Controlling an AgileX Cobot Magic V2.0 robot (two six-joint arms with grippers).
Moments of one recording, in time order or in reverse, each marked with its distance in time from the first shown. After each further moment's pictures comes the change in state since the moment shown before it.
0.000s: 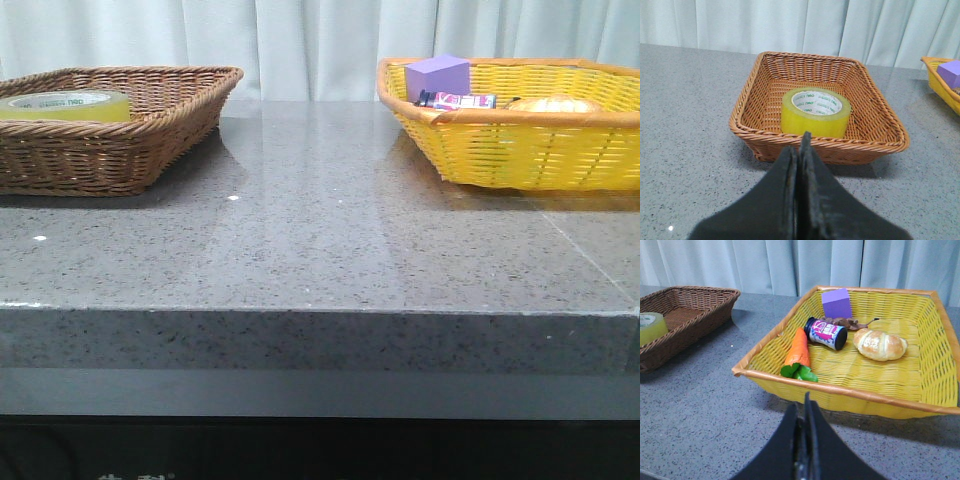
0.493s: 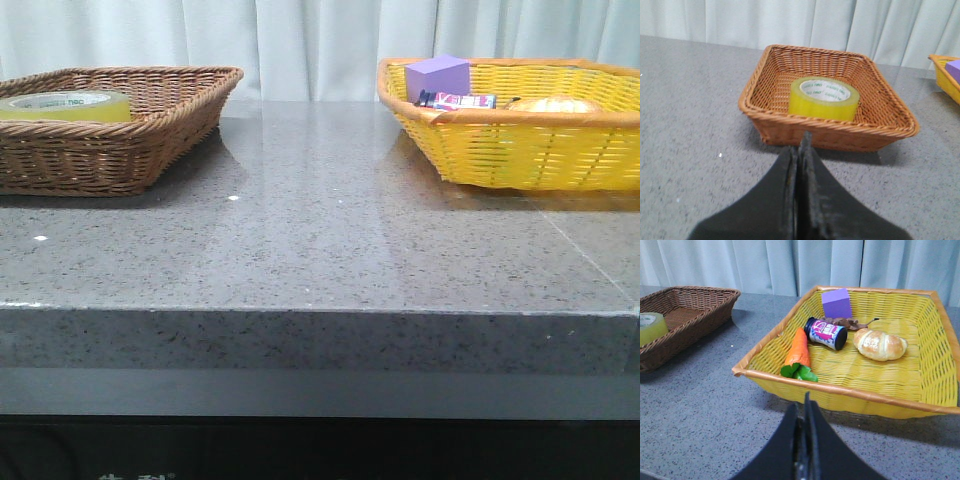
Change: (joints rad) left arm 0.038 -0.143 0.130 -0.024 -0.002 0.000; right arm 0.000 0.000 0.000 0.000 0.000 0.000
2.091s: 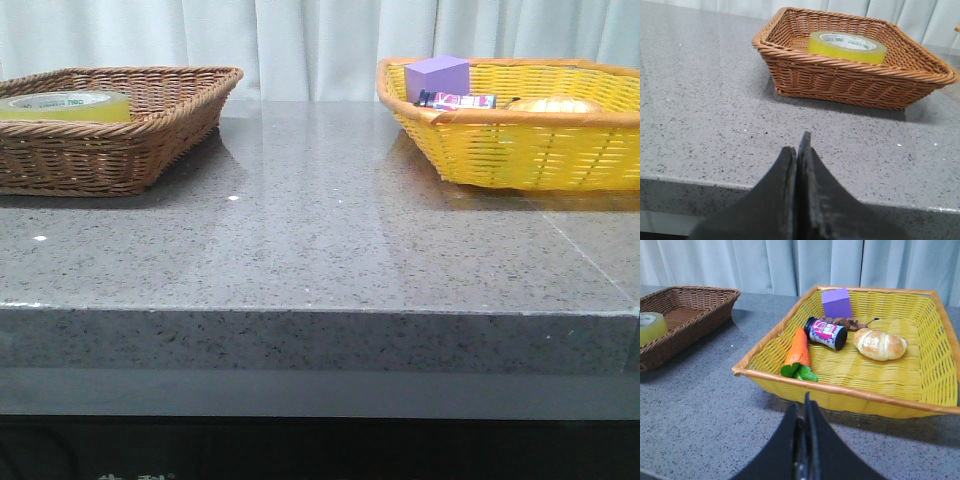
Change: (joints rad) left arm 0.027 -0.115 0.270 -0.014 -0.144 0.000; right arm 0.000 0.000 0.000 0.000 0.002 0.000
